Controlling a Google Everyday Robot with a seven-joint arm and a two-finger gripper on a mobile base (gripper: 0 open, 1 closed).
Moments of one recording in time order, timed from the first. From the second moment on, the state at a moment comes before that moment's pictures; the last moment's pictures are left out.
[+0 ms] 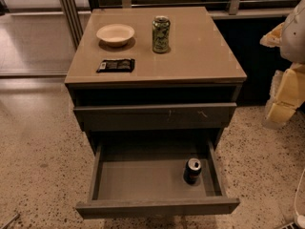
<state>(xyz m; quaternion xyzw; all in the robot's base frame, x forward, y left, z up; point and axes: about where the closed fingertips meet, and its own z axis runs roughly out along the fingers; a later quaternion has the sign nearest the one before) 0.438 -0.217 0.976 -0.60 0.78 -0.03 0.16</state>
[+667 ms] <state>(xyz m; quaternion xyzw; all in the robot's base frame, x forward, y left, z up) 0.442 -0.216 0.972 -0.60 0.78 -0.04 0.17</state>
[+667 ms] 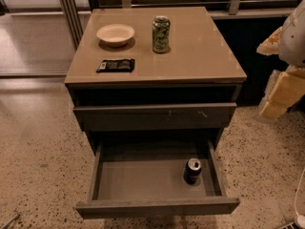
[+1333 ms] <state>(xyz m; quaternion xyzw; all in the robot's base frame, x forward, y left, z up) 0.464 -0.190 0.858 -0.58 0.79 0.04 0.20</state>
